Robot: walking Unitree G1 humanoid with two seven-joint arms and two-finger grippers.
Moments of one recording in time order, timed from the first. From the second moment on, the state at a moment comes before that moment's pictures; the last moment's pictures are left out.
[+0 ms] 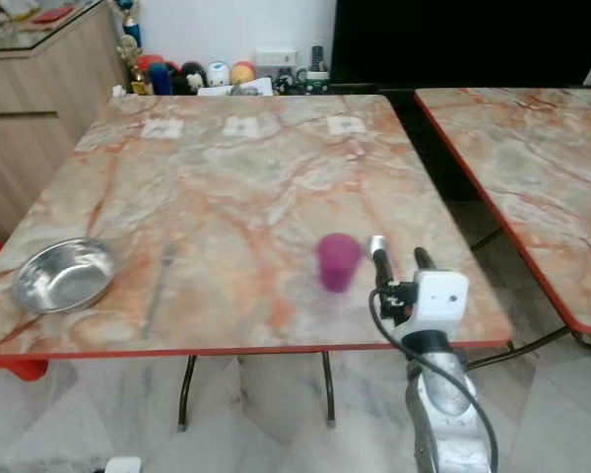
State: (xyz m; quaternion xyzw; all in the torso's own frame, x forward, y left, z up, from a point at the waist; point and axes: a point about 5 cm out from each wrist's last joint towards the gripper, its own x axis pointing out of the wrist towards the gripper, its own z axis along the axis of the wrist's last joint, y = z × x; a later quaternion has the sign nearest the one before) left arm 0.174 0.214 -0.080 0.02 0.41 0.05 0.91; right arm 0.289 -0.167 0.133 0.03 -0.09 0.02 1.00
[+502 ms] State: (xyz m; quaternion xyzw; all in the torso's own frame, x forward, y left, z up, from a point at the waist) left arm 0.175 0.212 -0.080 0.02 0.41 0.05 0.91; right arm 0.290 -0.167 0.135 0.02 -0.10 0.03 0.99
